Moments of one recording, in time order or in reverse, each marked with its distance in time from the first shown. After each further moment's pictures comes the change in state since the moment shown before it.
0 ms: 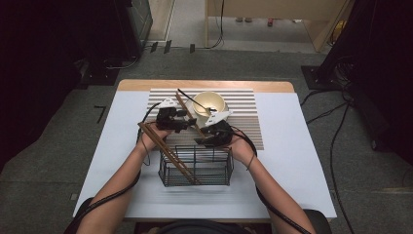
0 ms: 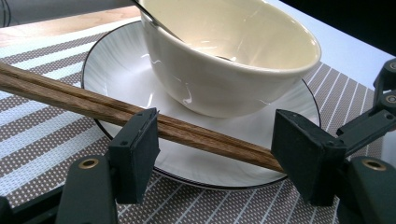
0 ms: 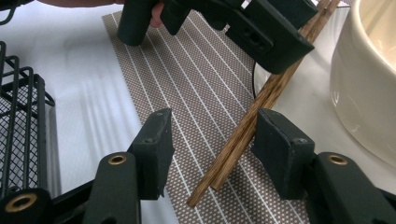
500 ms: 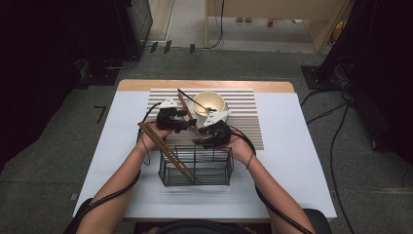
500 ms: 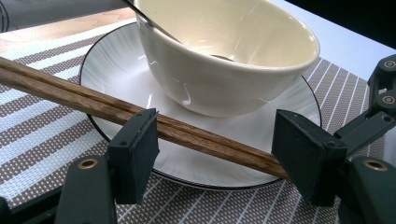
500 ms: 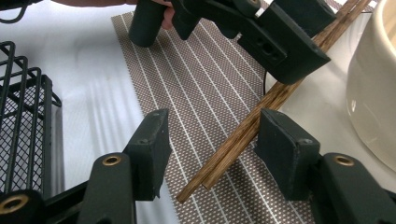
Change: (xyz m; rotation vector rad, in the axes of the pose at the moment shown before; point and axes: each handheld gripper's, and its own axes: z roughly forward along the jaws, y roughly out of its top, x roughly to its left) left arm 0.001 0.001 0.002 -0.002 -0.002 0.010; right arm 0.000 0.002 0.005 -0.003 0.029 -0.022
